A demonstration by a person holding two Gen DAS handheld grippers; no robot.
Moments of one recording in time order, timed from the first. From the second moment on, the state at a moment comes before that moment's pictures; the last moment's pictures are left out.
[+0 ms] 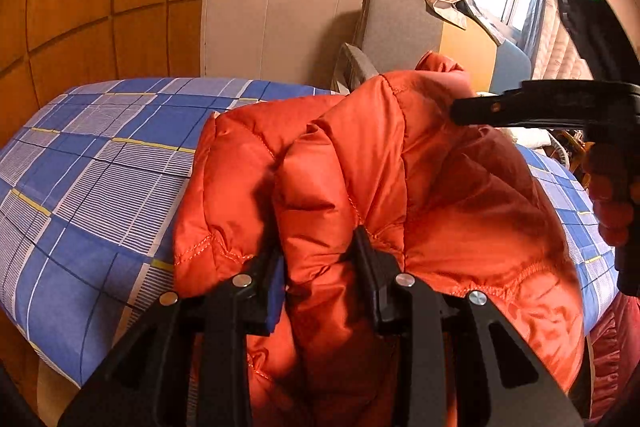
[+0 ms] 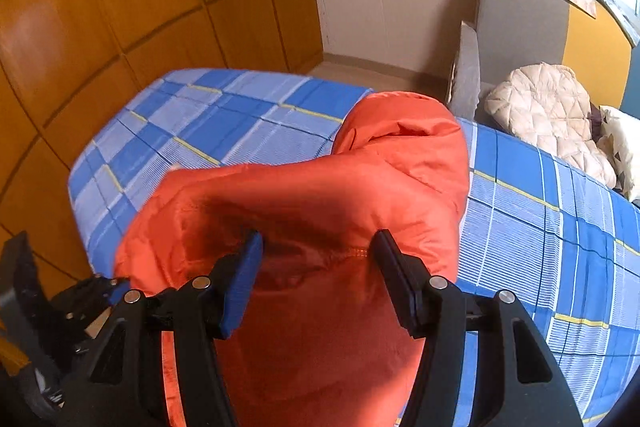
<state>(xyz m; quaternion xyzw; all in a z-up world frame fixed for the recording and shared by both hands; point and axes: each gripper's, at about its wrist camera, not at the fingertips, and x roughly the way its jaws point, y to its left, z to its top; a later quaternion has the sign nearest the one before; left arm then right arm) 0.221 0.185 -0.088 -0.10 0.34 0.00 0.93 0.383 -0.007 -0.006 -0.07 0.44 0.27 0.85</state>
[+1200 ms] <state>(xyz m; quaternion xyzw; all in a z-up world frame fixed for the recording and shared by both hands) 0.203 0.190 -0.096 -0.11 0.33 0.07 0.93 0.361 -0.149 -0.110 0.28 0.50 0.38 0.73</state>
